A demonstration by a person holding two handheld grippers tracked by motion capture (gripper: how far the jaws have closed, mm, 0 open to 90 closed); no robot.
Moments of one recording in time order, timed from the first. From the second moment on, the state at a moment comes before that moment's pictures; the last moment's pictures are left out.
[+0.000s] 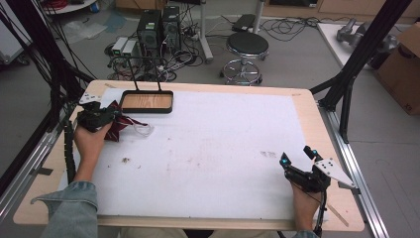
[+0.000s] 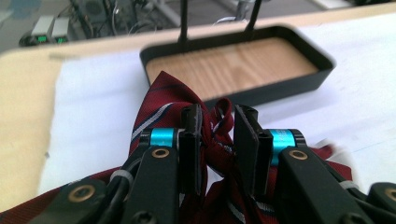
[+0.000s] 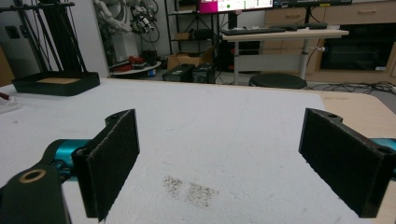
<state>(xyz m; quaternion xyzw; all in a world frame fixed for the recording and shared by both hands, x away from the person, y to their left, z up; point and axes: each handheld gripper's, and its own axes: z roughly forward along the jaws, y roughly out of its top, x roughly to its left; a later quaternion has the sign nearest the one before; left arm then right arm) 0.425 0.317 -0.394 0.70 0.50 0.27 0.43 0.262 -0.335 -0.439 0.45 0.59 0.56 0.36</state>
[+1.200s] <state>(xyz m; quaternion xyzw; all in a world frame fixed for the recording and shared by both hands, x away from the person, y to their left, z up) 0.442 0.333 -0.292 0.68 0.43 0.33 0.49 0.263 -0.334 -0.439 0.45 0.60 0.56 0.36</state>
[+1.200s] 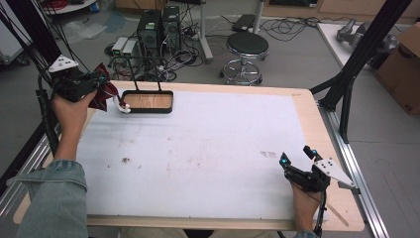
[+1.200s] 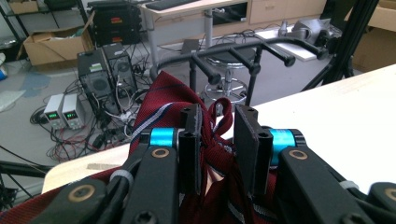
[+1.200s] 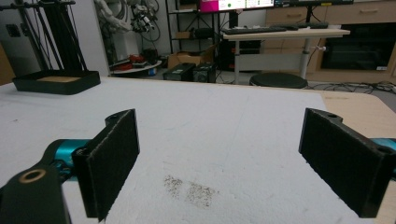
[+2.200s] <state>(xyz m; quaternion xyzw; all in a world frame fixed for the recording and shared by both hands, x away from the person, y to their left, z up) 0.482 0.323 -0.273 0.70 0.40 0.32 0.50 0.263 -0.334 -0.440 0.46 0.60 0.55 0.36</state>
